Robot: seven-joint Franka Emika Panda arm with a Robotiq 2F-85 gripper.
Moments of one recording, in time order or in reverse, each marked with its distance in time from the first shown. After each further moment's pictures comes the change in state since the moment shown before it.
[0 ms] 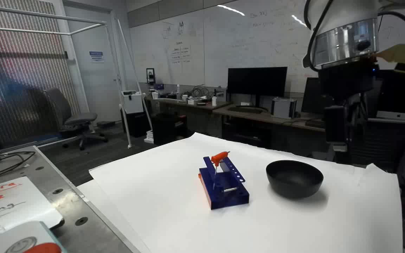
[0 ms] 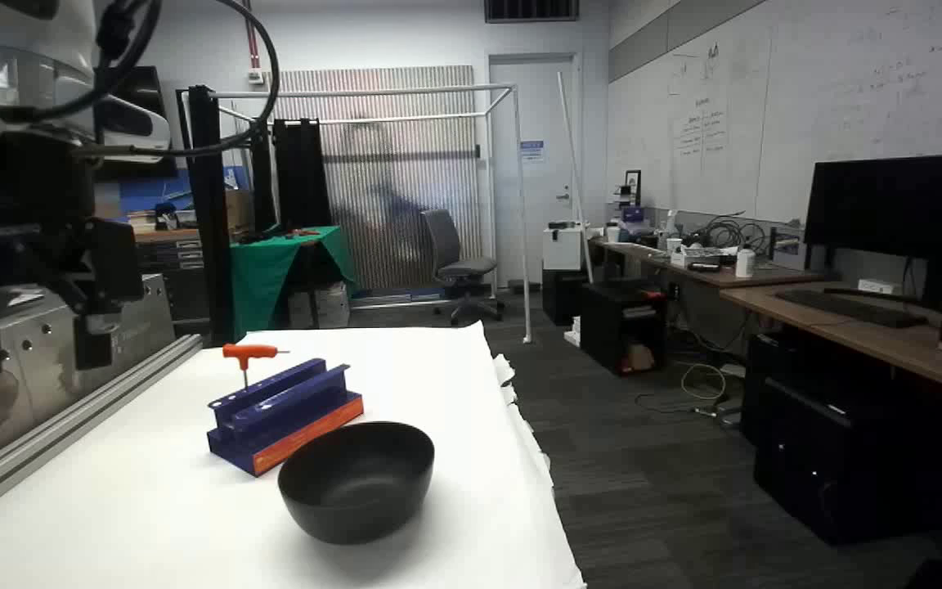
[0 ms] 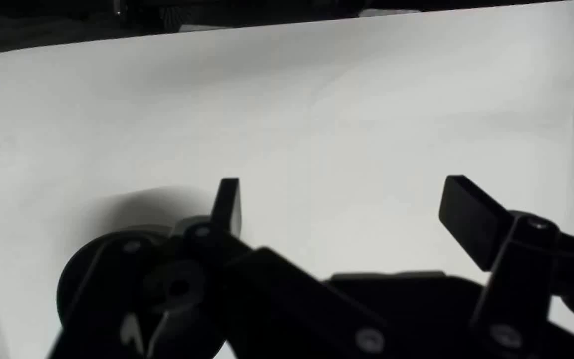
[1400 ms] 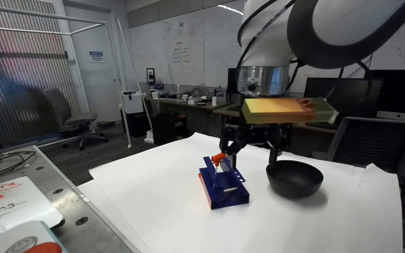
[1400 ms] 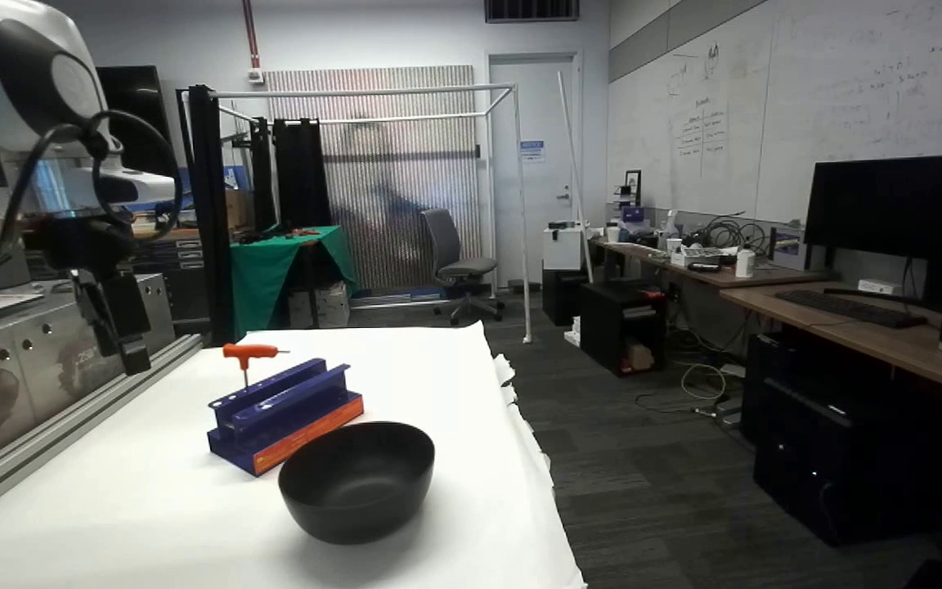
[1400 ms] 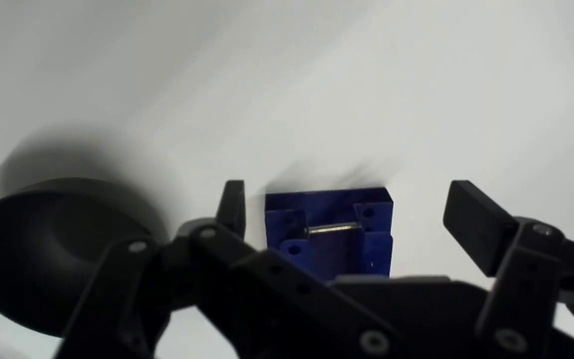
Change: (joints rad) arm 0.041 0.356 0.060 0.196 -0.131 0.432 0.746
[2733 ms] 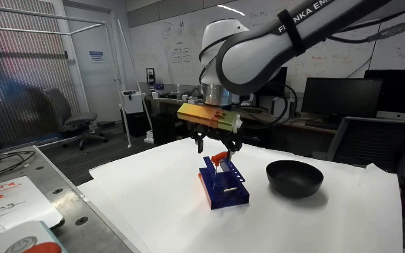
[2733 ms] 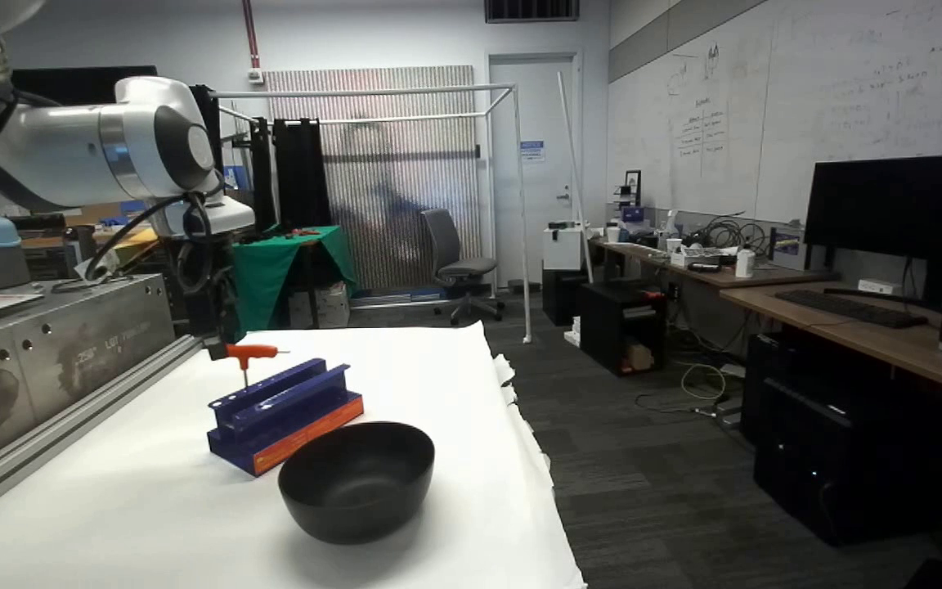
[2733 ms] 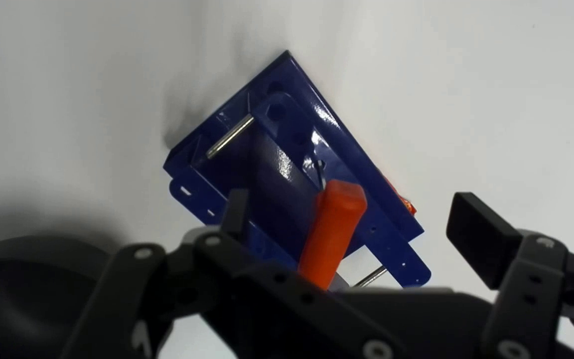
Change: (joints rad) arm 0.101 0.380 -0.196 0.431 -0.040 0.012 0.547
